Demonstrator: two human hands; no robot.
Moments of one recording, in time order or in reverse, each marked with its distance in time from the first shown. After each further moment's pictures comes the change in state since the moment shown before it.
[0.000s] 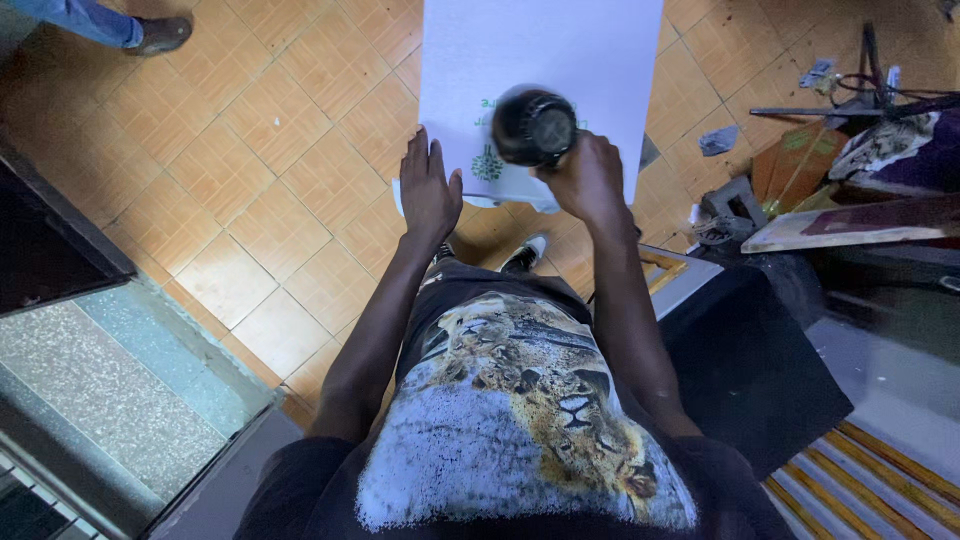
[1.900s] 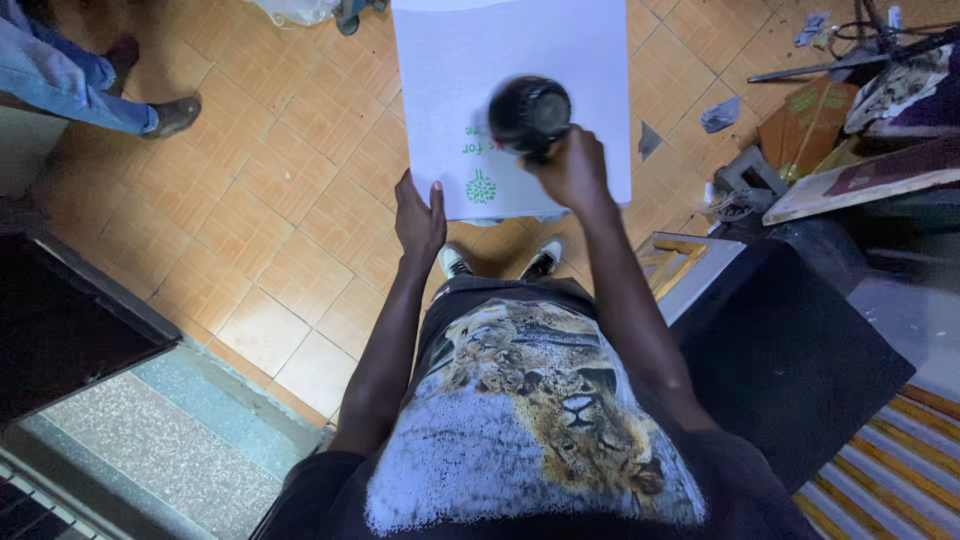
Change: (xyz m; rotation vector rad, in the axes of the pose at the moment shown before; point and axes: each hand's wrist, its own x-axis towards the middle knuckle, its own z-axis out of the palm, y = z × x) left_hand 0.019 -0.016 -0.020 -0.358 -0.221 -0.385; right_hand 0.020 -0.010 0.009 0.116 0.100 0.143
